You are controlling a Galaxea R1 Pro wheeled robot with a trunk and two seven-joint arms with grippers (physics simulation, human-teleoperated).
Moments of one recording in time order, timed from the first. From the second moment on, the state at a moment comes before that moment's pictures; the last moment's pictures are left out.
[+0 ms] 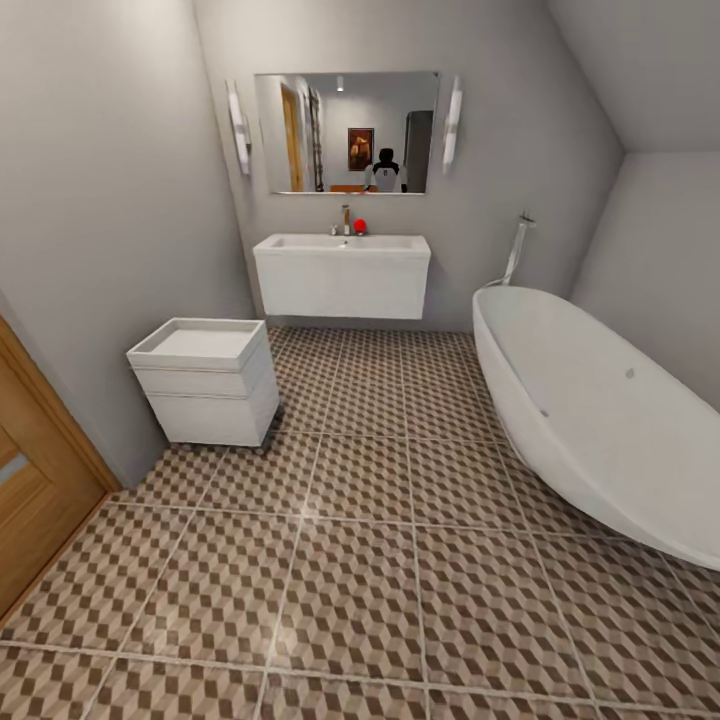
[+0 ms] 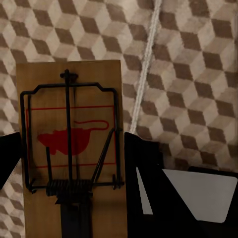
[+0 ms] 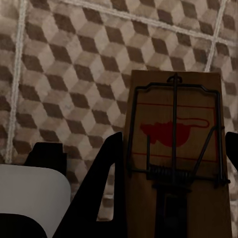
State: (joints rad) left arm -0.45 0.09 -1.83 -0.15 1.90 0.00 0.22; right arm -0.36 -0.13 0.20 0.03 -0.06 -0.17 -0.04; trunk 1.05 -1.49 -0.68
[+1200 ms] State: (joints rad) left arm -0.45 0.10 -1.83 -0.15 1.90 0.00 0.22; right arm -0.36 -0.13 0.20 0.03 -0.06 -0.17 -0.04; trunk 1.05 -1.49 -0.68
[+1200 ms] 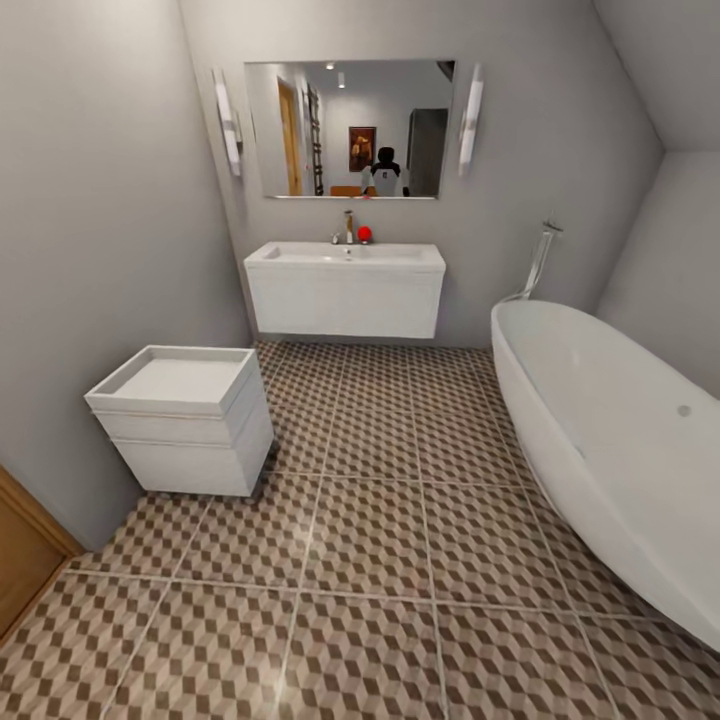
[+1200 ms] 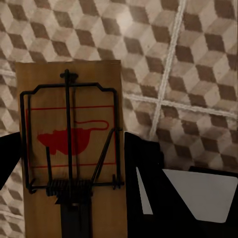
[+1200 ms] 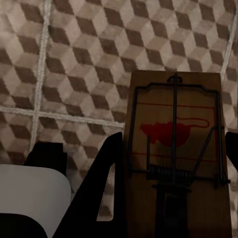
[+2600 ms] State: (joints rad) left arm -0.45 0.09 -1.83 -0.15 1.90 0.00 0.22; right arm -0.36 -0.13 0.20 0.03 -0.06 -0.17 -0.05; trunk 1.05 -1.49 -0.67
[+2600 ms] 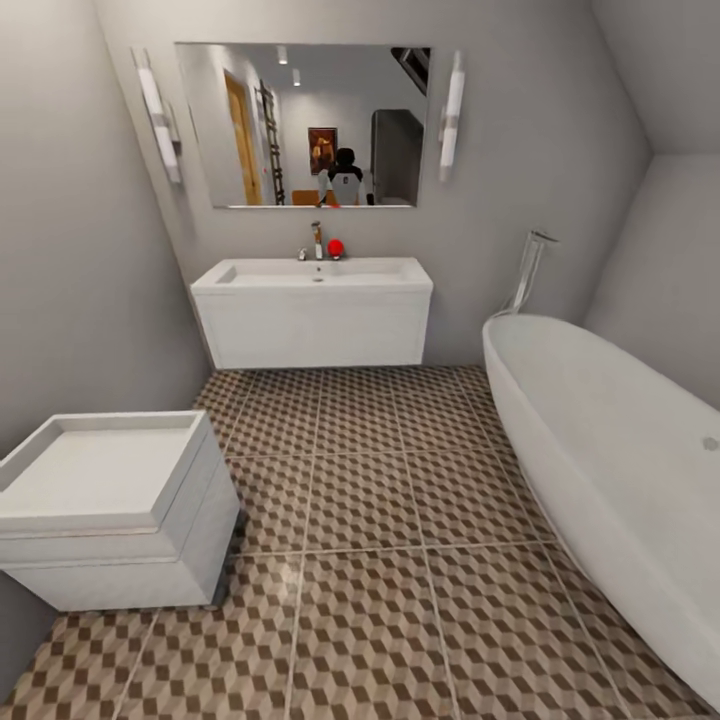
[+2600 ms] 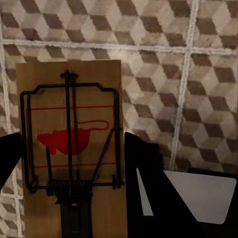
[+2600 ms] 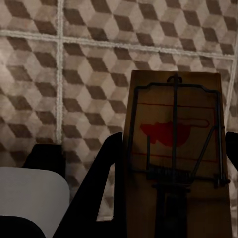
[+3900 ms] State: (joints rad) left arm -0.45 0.09 -1.83 -0.15 1.90 0.00 0.22; right arm -0.36 -0.13 0.20 0.03 -0.06 -0.17 -0.05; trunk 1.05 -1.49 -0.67
